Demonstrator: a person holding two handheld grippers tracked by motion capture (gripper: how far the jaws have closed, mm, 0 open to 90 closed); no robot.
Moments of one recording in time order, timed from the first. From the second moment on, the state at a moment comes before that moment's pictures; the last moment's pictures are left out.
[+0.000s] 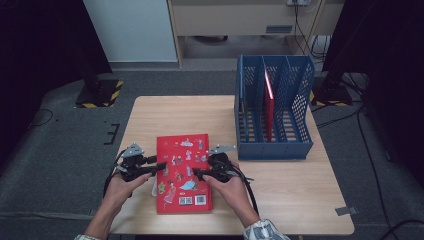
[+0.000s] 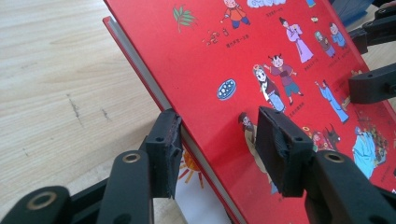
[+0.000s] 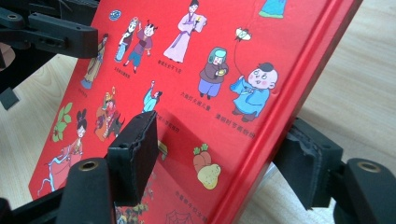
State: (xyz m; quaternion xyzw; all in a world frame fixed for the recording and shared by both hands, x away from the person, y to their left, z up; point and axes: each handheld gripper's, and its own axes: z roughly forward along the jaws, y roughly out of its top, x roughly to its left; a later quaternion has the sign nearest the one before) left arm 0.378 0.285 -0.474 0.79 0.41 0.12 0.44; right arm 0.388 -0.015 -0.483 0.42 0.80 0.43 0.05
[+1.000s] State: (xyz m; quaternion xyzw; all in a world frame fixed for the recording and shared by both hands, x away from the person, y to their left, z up) left arm 0.377 0.287 -0.459 0.78 0.41 0.15 0.46; right arm 0.397 -0.018 -0.460 0.40 0.80 0.44 0.07
